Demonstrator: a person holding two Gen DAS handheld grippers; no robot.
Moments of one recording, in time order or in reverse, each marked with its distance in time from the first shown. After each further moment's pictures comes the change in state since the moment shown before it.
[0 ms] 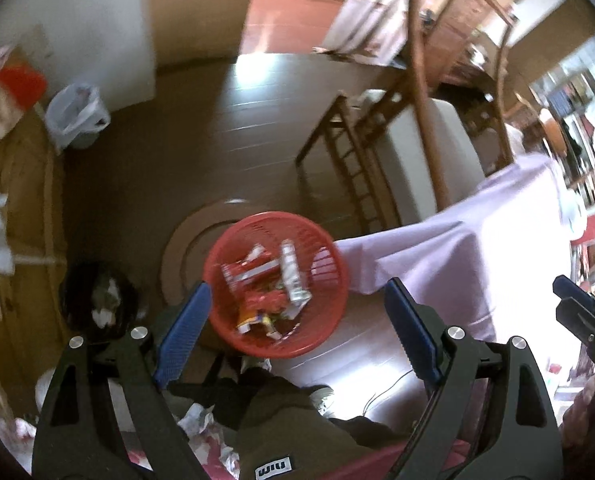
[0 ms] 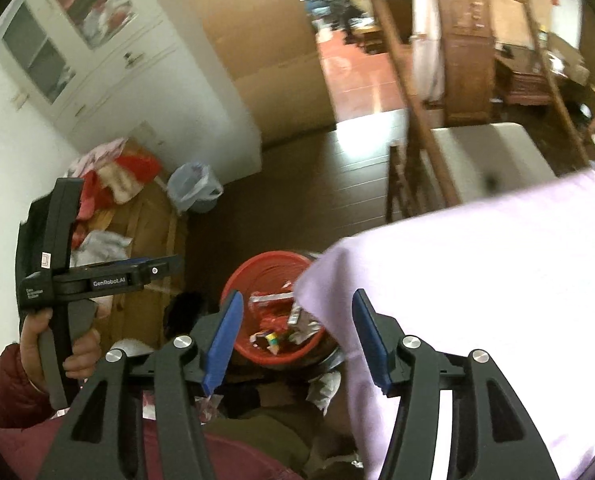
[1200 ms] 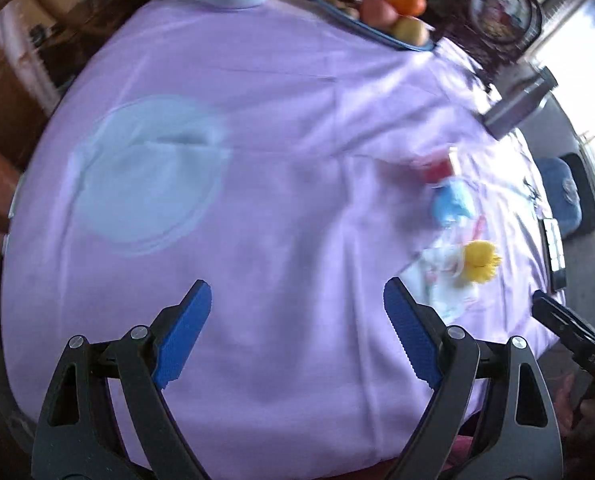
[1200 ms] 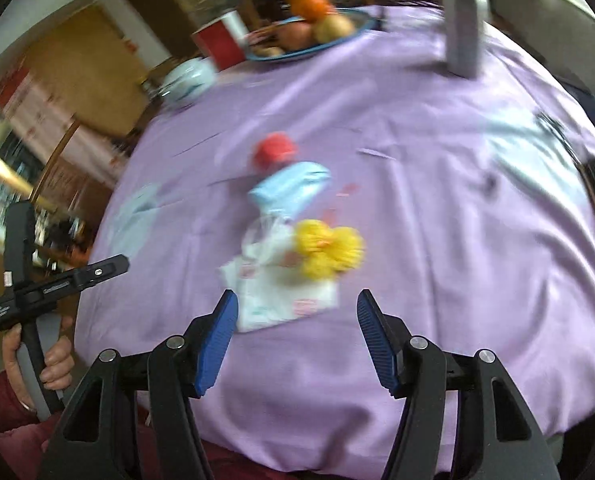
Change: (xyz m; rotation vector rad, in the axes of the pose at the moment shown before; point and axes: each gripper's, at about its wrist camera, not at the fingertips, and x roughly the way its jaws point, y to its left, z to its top) left arm 0.080 -0.439 -0.139 1.121 0.275 -0.345; right arm -0.198 -0.177 -0.380 1.196 -0.412 -0.528
